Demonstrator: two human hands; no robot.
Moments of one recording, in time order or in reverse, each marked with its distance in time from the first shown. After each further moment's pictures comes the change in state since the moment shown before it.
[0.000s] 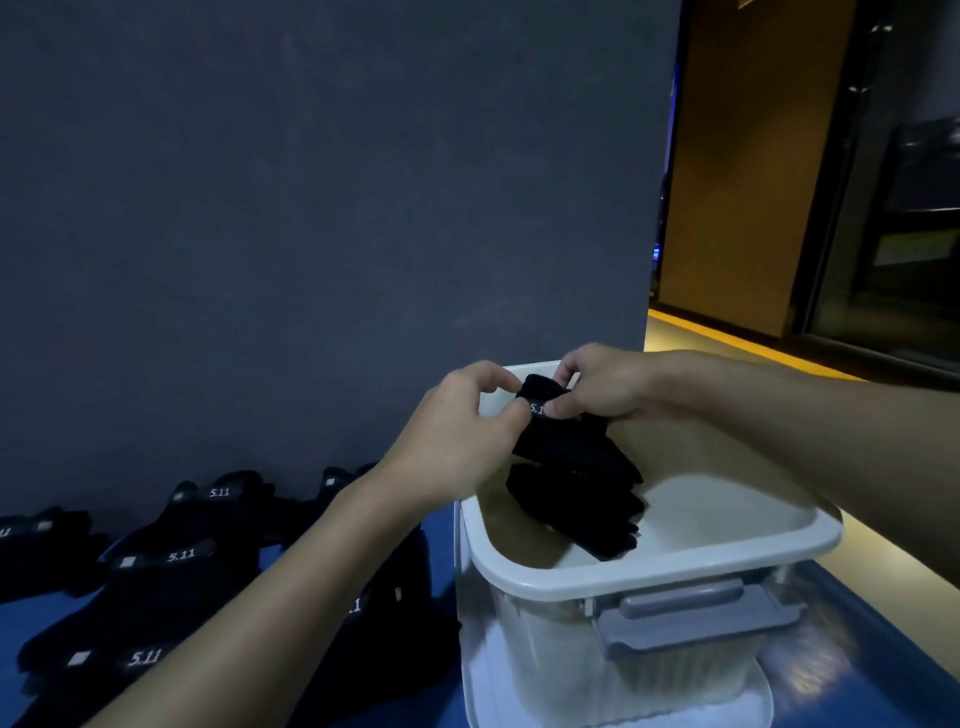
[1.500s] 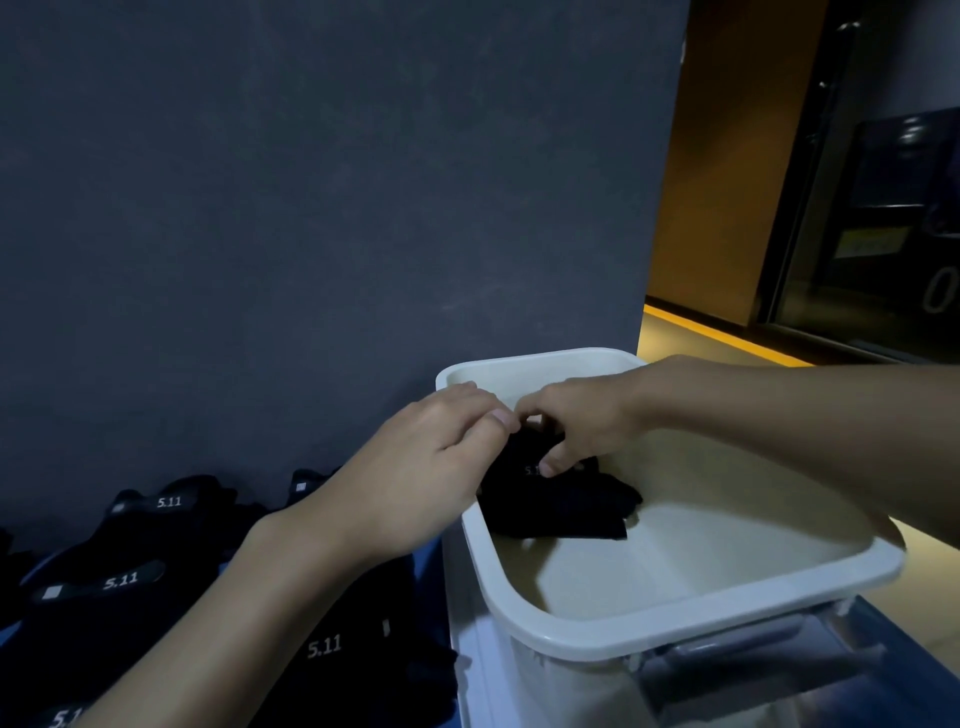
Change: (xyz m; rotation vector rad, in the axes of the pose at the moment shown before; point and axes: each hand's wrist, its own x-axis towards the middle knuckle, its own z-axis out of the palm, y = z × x) left_hand -0.010 -0.015 -0.018 0.072 -0.184 0.180; right_hand 0.028 0.004 0.019 -0.648 -0.287 -0.189
